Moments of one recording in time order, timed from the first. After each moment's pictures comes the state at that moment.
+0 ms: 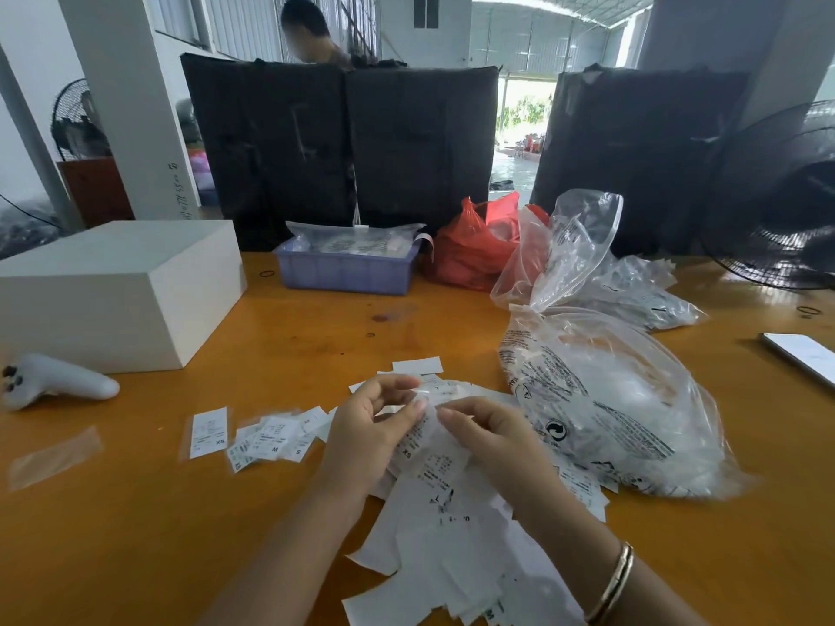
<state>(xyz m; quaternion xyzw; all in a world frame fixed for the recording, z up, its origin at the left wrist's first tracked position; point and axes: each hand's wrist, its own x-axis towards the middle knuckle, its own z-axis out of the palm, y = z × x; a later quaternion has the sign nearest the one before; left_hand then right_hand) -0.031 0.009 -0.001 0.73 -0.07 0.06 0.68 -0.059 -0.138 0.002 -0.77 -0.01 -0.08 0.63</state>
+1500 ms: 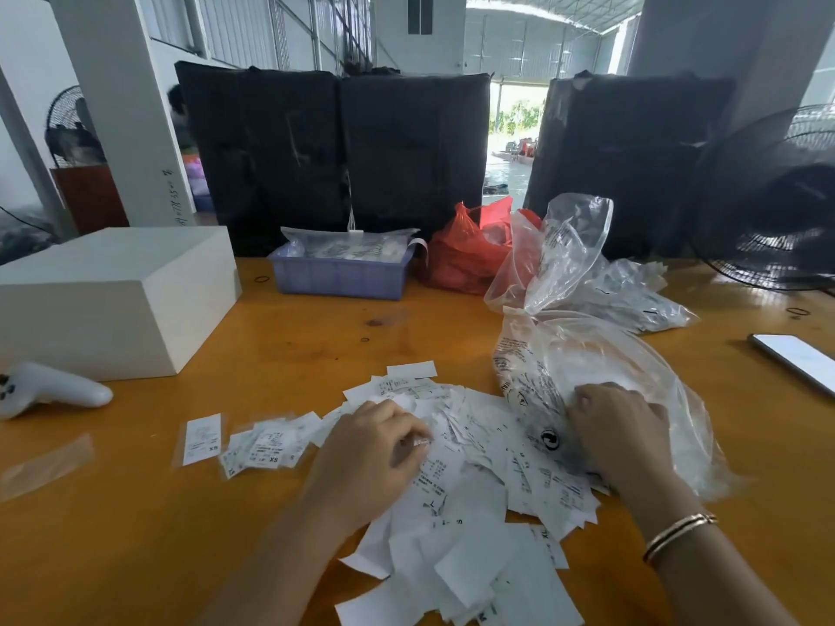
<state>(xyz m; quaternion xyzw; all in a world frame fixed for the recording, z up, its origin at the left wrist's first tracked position) -0.026 0.020 -0.014 0.90 -0.29 0.19 0.26 -0.049 -0.244 0.012 -0.96 0.20 -0.15 0.12</state>
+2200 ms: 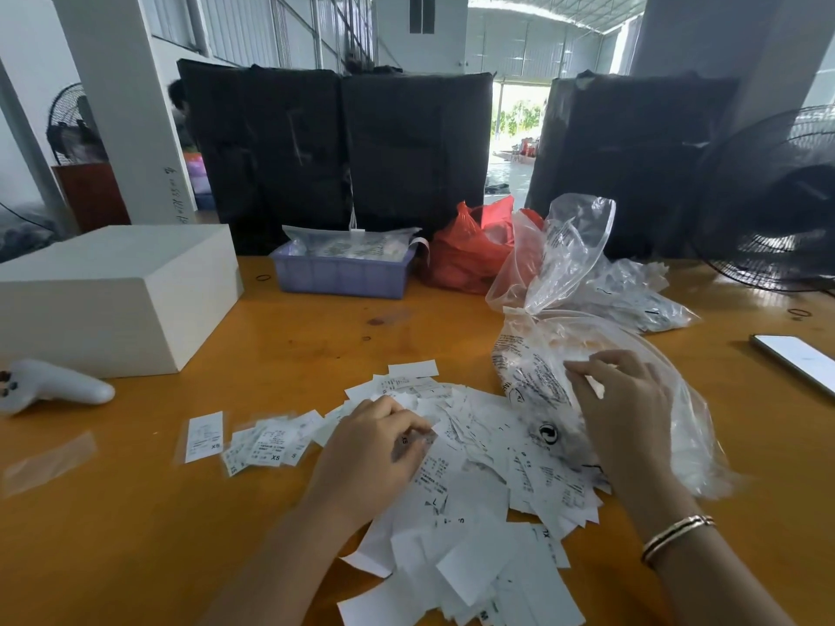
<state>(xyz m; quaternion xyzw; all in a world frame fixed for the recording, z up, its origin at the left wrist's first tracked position) -0.026 0.016 -0.016 0.91 -0.26 0.18 0.27 -0.046 -0.242 0.009 -0.89 0.10 -0.40 0.21</state>
